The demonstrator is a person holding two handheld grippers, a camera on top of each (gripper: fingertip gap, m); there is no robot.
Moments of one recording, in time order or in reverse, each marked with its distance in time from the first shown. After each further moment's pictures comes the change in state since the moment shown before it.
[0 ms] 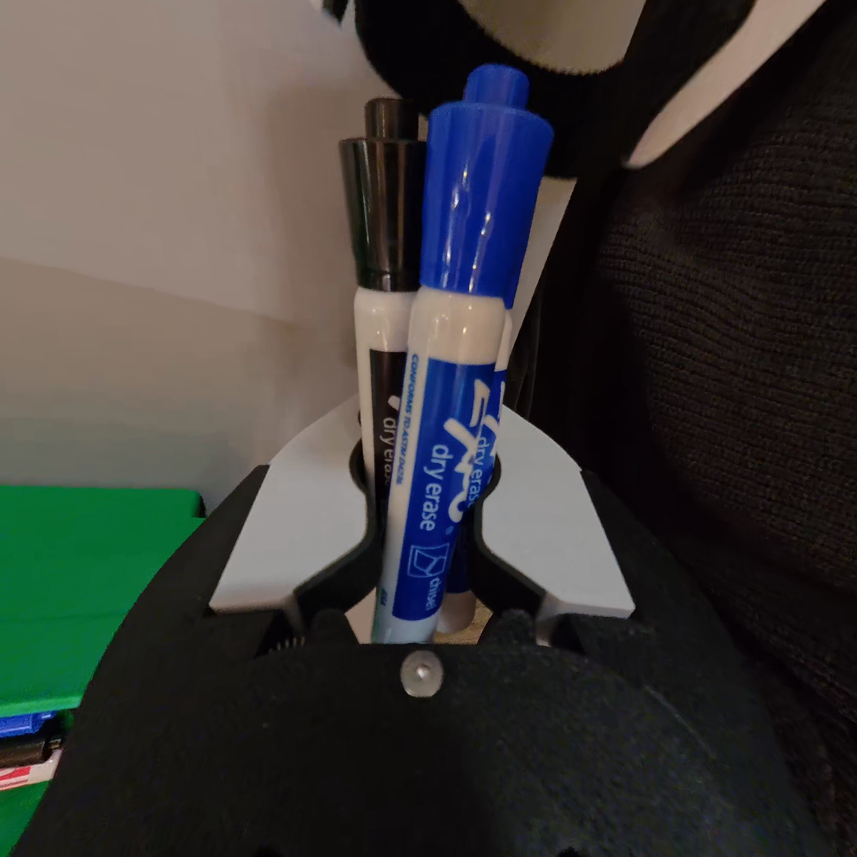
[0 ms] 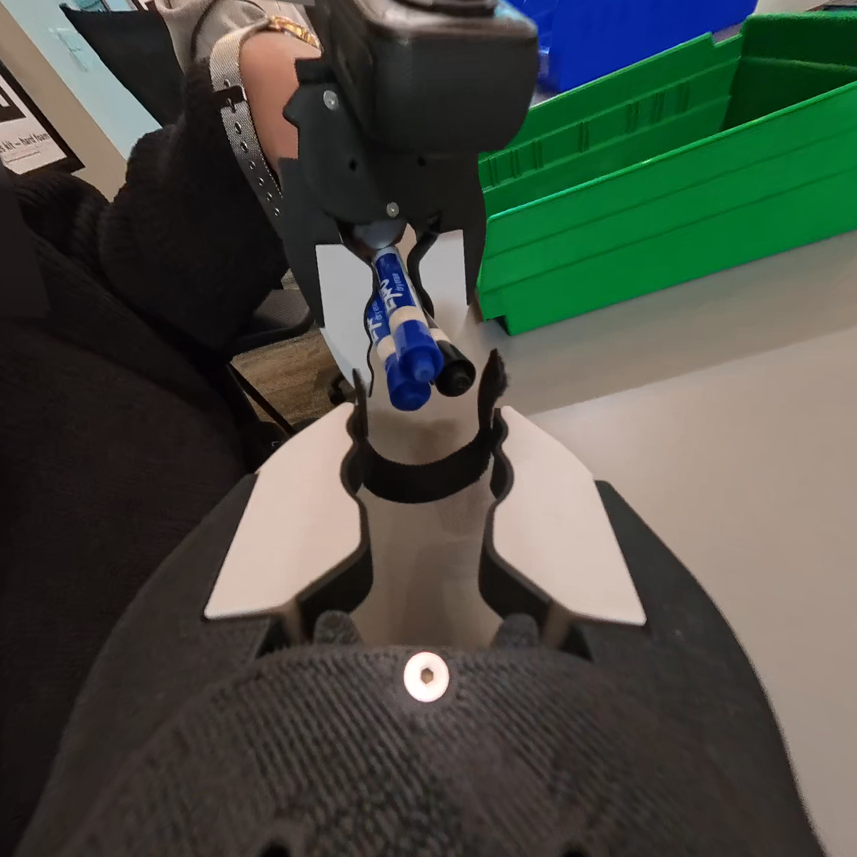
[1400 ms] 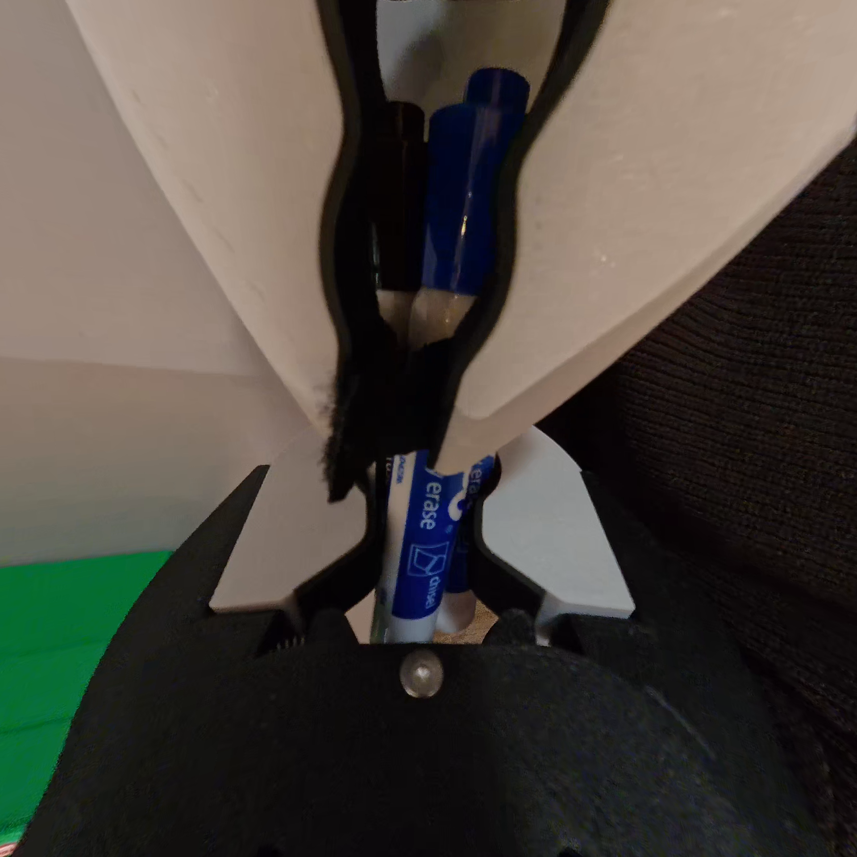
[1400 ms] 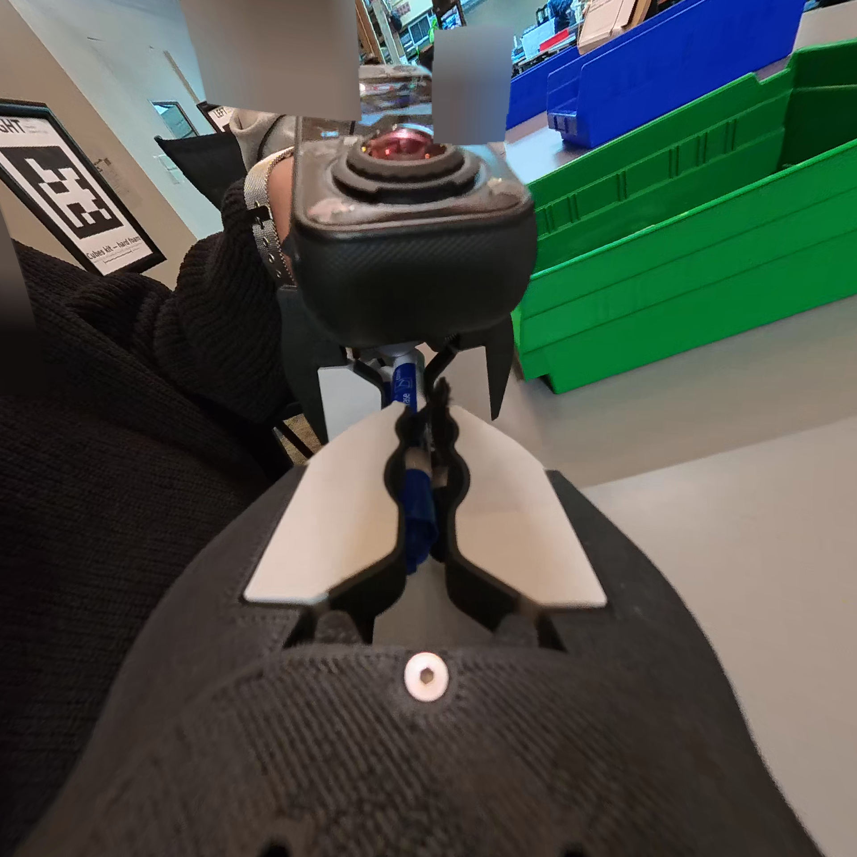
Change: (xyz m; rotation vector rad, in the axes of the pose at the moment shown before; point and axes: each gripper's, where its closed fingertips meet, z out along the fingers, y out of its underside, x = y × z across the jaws) left arm 0.017 -0.012 0.014 -0.029 0.041 0.076; right arm -0.013 -0.023 0.032 0.122 -0.088 0.091
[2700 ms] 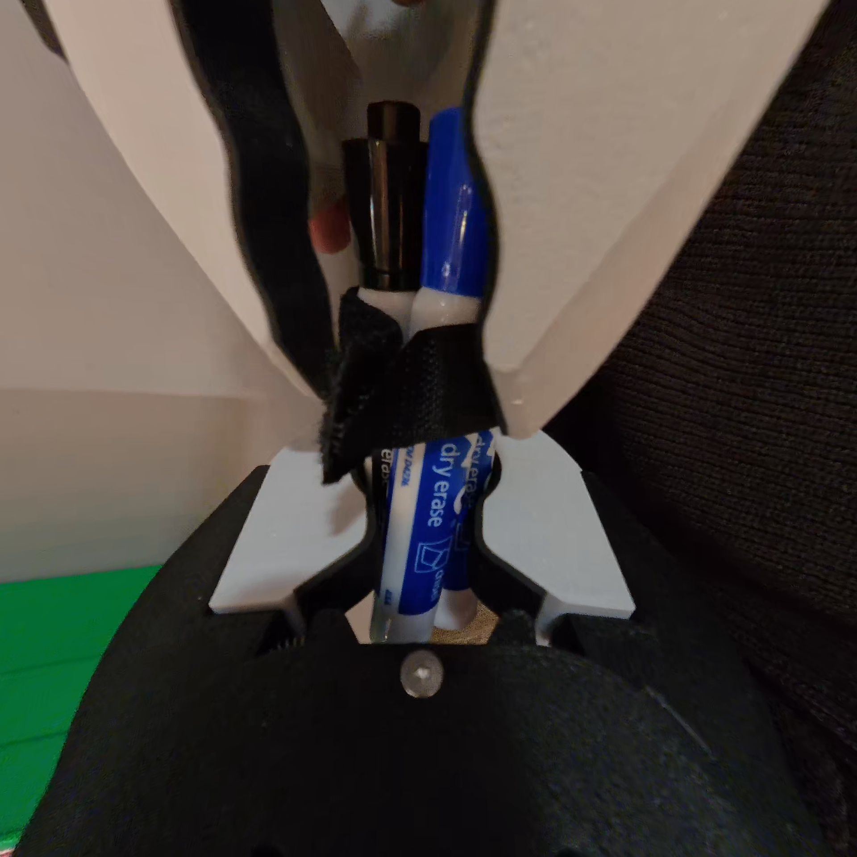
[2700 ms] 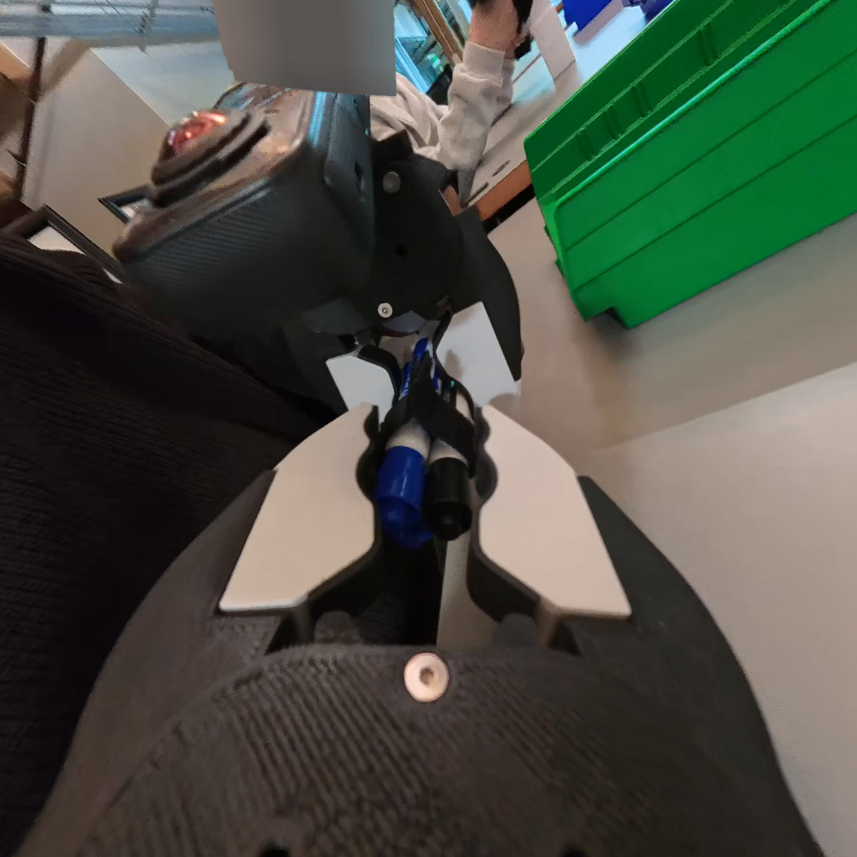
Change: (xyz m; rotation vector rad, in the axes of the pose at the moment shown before) left arm 0.003 -0.008 0.001 0.003 -0.027 0.033; right arm -0.007 0.012 -0.012 -0.065 -0.188 0.279
